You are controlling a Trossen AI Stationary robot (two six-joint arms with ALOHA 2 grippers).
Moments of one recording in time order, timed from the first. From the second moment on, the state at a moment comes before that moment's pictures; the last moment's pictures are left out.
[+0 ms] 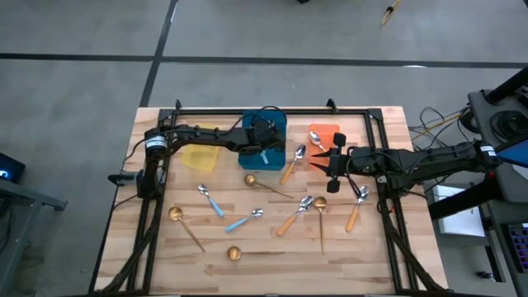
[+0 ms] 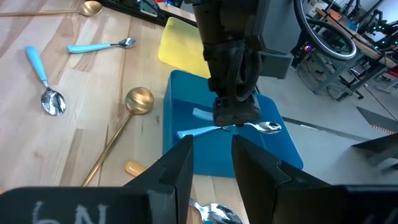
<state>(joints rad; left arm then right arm) 0.25 2.01 1.44 -0.43 -0.55 -0.93 0.04 0.89 0.60 -0.10 0.32 -0.31</state>
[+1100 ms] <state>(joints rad) 0.23 2.01 1.44 -0.43 -0.58 -0.93 0.04 0.89 0.60 -0.10 0.32 -0.31</state>
